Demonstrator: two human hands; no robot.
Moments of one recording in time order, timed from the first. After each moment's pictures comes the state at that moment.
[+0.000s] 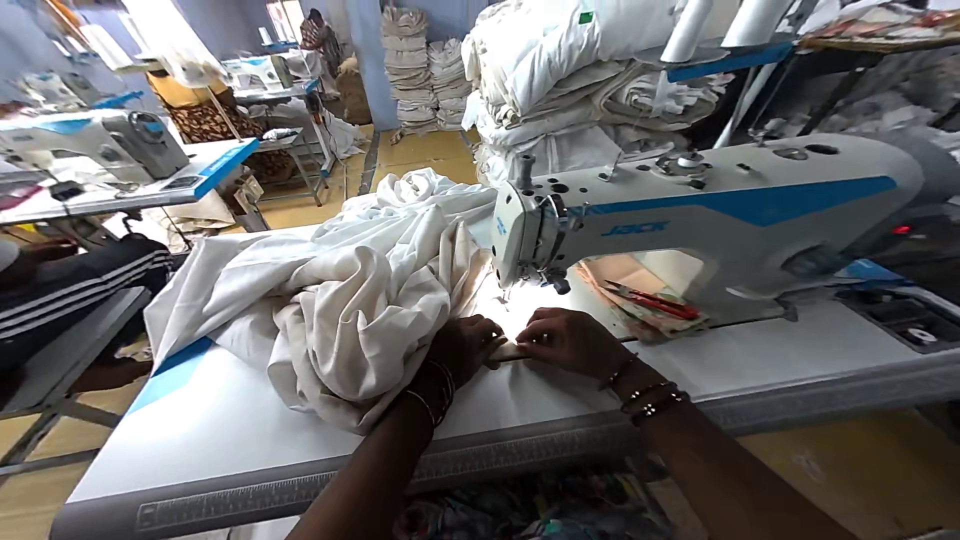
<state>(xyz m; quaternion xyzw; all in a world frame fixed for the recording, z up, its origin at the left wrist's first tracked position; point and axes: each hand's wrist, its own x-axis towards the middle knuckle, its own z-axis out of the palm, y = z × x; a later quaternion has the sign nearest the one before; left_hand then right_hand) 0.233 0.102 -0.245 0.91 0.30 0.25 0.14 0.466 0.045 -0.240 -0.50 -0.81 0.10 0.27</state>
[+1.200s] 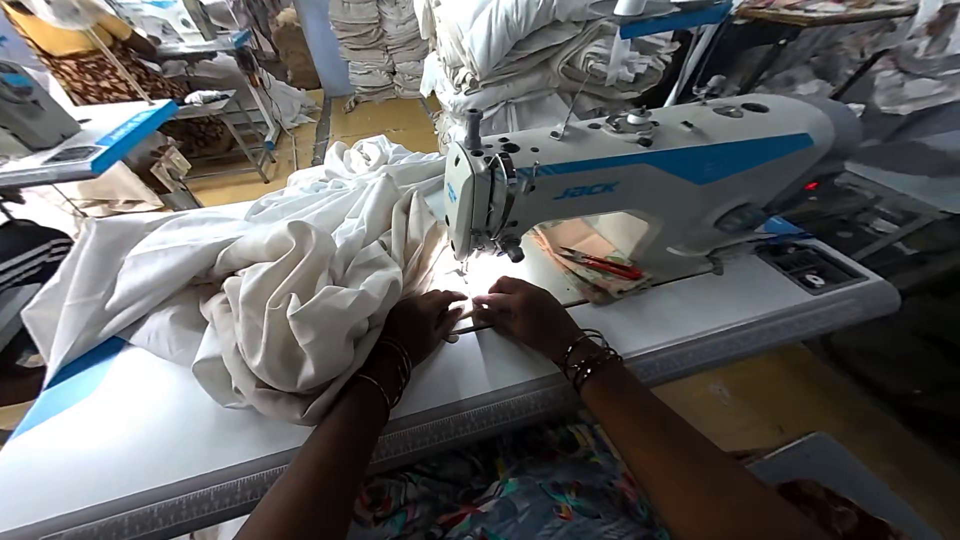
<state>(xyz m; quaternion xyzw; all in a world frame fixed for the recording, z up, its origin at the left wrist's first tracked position) 0.235 0.103 -0.253 0.91 0.29 0.28 0.09 0.461 0.040 -0.259 -0.51 -0.80 -0.02 0.30</state>
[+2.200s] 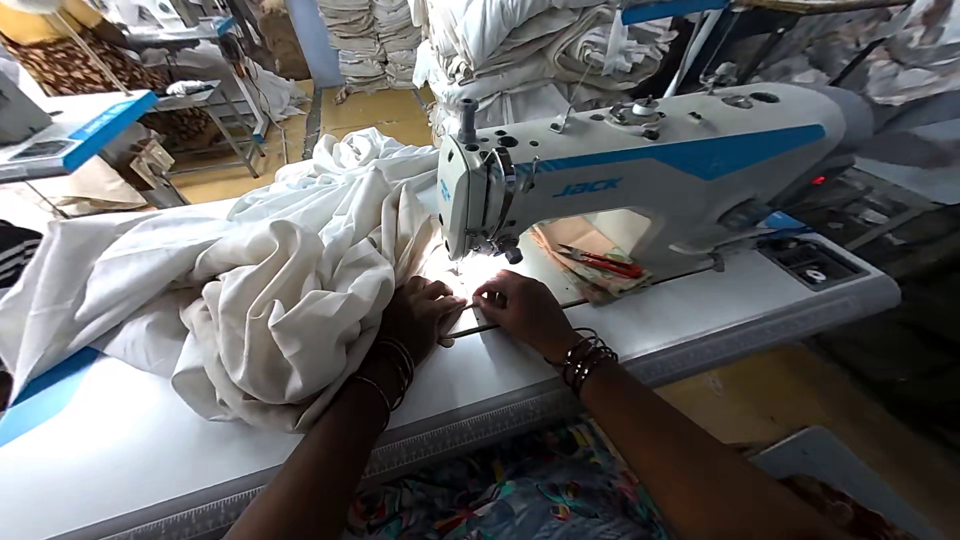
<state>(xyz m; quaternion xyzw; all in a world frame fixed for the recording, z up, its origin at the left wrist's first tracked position) 0.245 0.114 -0.263 0.91 0.26 0.32 0.00 0.448 0.040 -0.246 -0.60 -0.73 0.03 0.33</state>
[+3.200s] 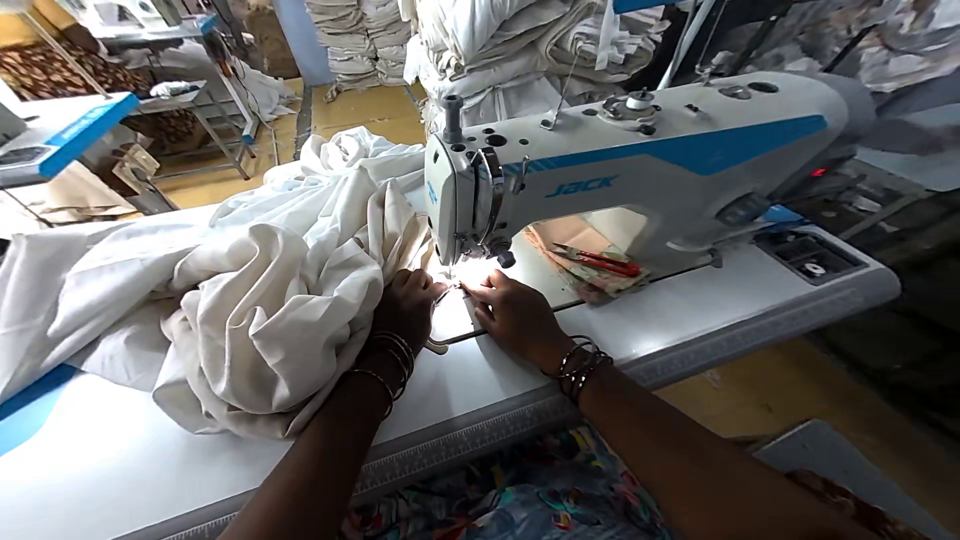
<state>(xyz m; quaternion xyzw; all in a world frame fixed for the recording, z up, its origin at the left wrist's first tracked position) 0.259 0.125 -0.258 0.90 0.35 0.26 -0.05 0.442 0.046 -0.258 -0.64 -0.72 -0.05 0.26</state>
